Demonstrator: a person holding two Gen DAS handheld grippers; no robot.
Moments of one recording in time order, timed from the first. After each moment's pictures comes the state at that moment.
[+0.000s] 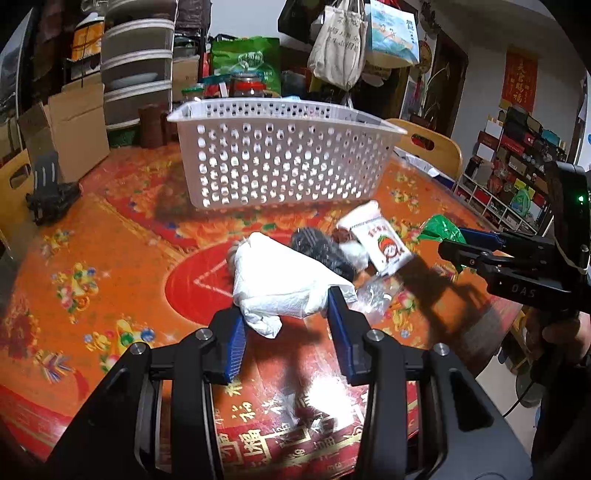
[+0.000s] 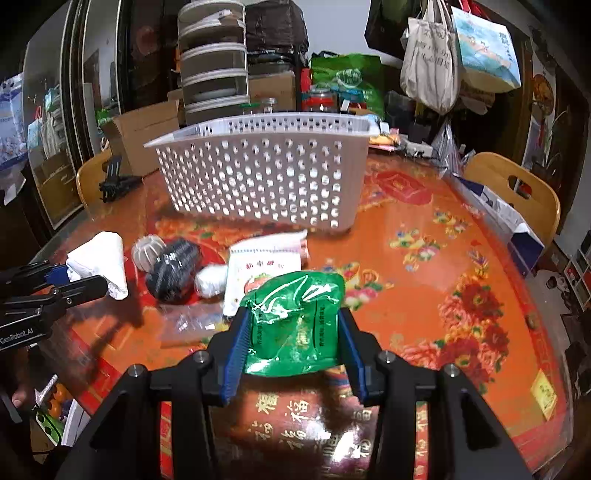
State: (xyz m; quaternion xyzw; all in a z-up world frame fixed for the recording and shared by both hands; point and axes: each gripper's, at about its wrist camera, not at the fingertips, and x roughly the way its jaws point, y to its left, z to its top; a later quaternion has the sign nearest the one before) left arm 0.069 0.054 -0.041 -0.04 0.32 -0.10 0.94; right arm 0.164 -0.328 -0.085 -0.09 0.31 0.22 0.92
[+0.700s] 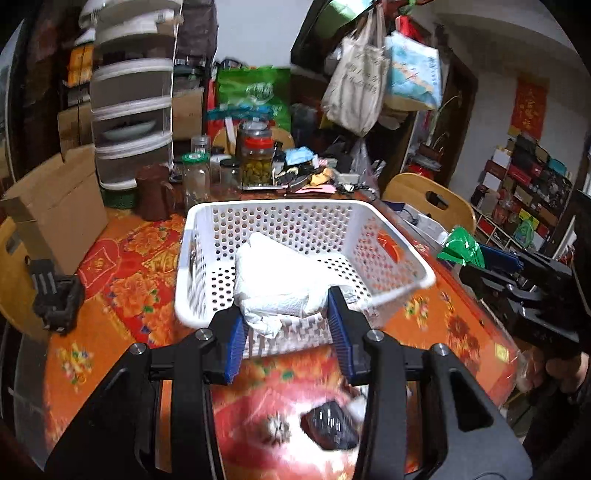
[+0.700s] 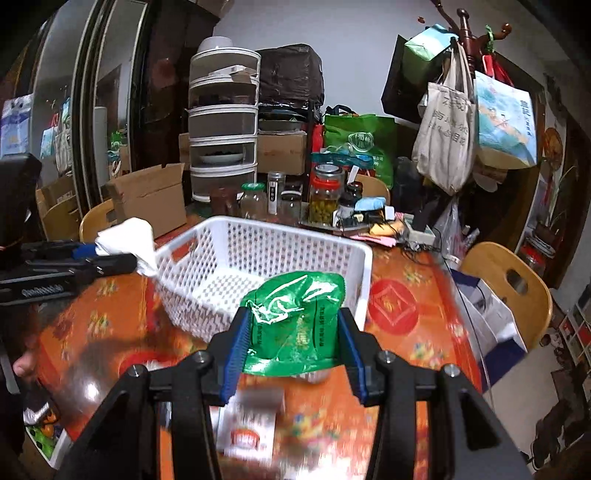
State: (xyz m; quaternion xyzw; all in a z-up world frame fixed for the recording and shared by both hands) left arm 0.212 0.082 0.108 -0.07 0.31 -0.09 0.94; right arm 0.250 -0.288 0.057 -0.12 0.24 0.24 0.93
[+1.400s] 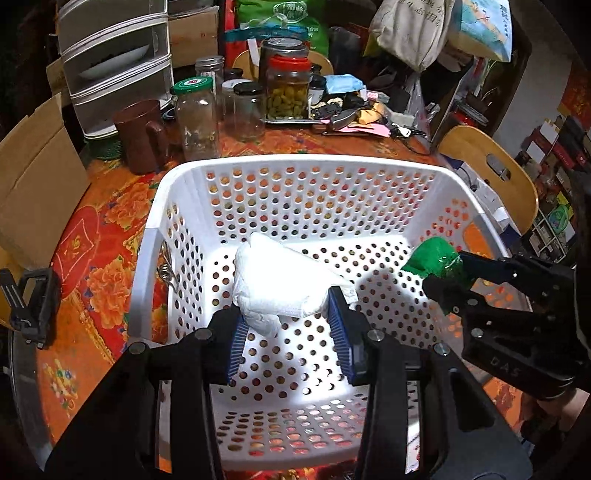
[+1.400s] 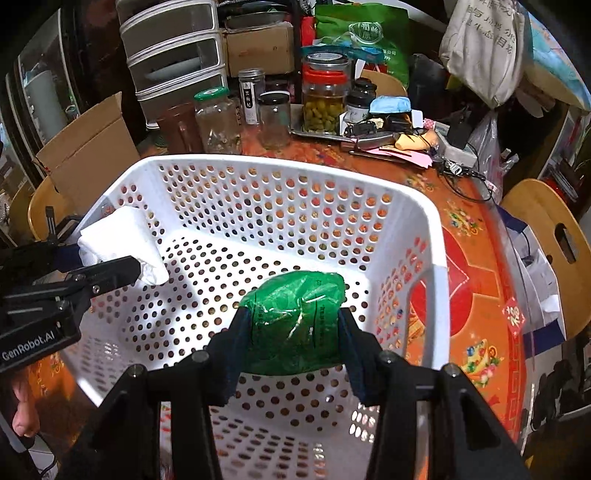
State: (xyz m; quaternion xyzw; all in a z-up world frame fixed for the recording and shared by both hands) left arm 0.376 0.075 0.037 -0.06 0.45 -0.03 0.89; right arm 0.407 -0.220 -0.019 -0.13 0.44 0.21 0.86
